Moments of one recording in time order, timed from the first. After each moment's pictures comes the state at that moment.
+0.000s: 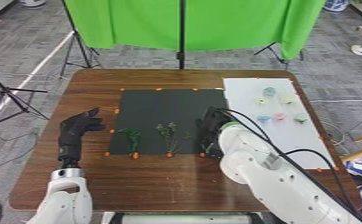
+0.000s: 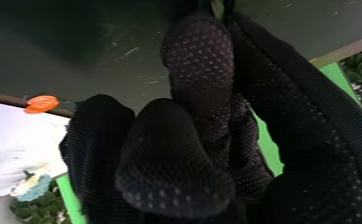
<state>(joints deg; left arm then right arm) 108.5 -62.2 -83.0 -100.4 62.6 23.3 24.2 -71.3 -60.4 45.8 -105.2 -110.5 -8.0 51.7</state>
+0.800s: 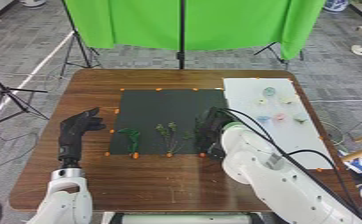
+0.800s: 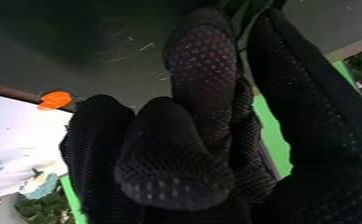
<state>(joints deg) 108.4 -62.2 -82.9 -100.2 62.5 23.0 24.9 -71.5 -59.5 46.1 -105.3 -109.9 -7.7 51.6</state>
